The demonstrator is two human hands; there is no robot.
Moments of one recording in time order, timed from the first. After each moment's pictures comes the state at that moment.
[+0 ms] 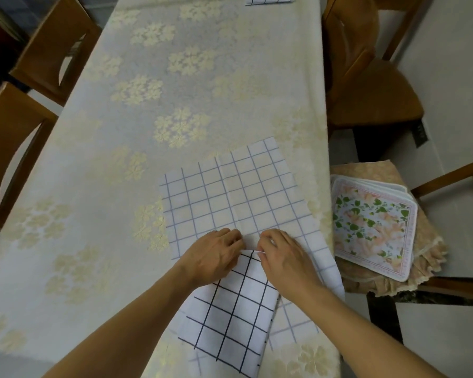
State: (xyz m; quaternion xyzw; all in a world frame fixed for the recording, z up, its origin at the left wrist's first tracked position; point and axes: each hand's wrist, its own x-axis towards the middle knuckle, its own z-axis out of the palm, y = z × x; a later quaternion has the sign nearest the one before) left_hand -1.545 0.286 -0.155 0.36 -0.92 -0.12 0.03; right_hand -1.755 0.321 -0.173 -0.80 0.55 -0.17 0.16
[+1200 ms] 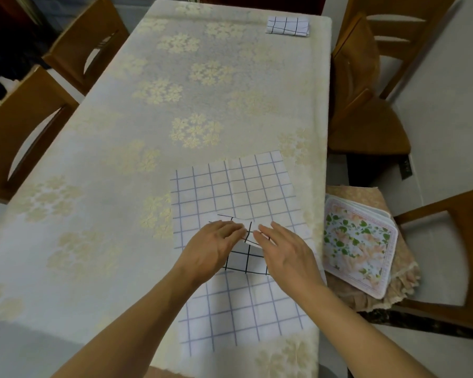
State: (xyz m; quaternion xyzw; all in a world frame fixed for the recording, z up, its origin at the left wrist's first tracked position) left_hand -1.548 0.310 -0.122 0.46 -0.88 -0.07 0.12; right_hand -1.760 0.318 -0.134 -0.84 0.51 -0.13 0.07
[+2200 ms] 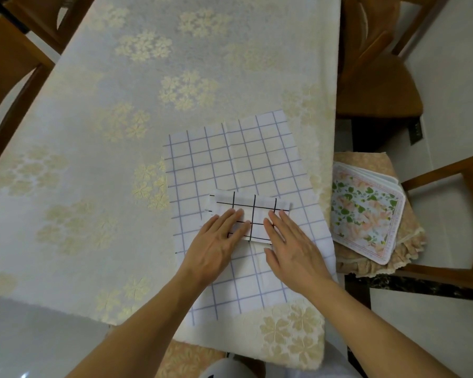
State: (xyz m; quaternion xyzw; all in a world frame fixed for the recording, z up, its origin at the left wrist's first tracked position) left_hand -1.554 0.367 -0.176 0.51 -0.85 -0.11 0.01; right_hand -1.780 0.370 -0.193 -0.85 0.52 -0.04 0.10
